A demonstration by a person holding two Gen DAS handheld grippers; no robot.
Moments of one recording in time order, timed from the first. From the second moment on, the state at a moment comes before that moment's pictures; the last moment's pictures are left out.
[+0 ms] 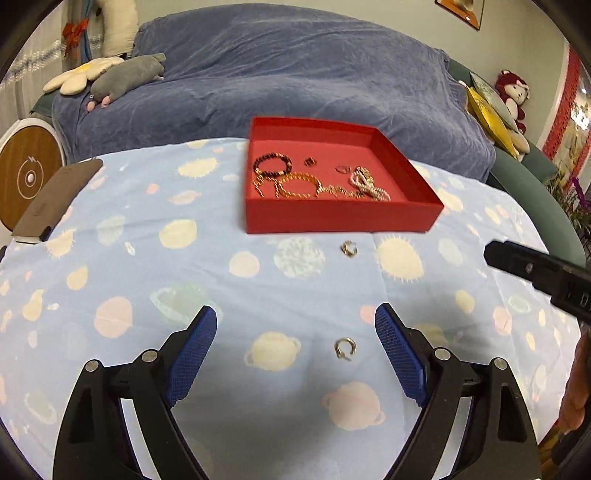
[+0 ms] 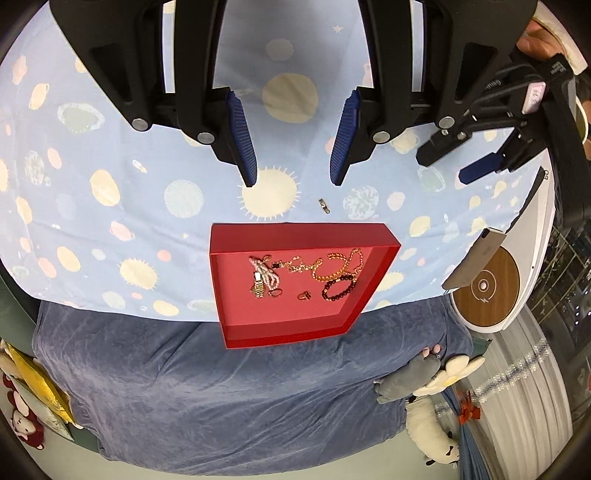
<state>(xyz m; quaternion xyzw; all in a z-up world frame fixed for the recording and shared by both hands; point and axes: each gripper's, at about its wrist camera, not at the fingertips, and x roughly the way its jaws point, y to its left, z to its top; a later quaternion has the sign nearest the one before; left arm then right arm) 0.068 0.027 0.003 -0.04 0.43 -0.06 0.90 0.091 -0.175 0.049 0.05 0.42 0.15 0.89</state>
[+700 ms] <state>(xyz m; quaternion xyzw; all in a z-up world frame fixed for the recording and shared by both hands) 0.071 -0.018 -0.052 0.02 0.44 -0.09 0.89 0.100 -0.174 0.032 0.05 0.44 0.15 0.88</state>
